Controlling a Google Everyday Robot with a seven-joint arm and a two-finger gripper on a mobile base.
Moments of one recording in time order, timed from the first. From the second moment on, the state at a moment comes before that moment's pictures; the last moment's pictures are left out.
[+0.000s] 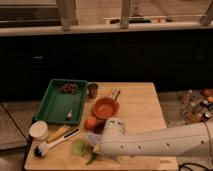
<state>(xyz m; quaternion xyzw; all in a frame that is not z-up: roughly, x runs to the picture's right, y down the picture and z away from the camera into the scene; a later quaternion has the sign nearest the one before) 0.011 0.329 0.705 -0.26 -0.21 -0.50 0.80</state>
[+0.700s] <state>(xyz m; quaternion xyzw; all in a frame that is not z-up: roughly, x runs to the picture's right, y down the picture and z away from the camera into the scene) 0.008 0.320 0.719 -0.26 -0.20 -0.48 0.81</state>
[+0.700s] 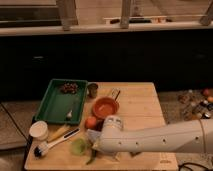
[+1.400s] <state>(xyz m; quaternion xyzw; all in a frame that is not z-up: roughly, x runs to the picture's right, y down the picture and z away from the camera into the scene) 0.005 0.311 0.724 -0.25 -0.21 -0.49 0.81</state>
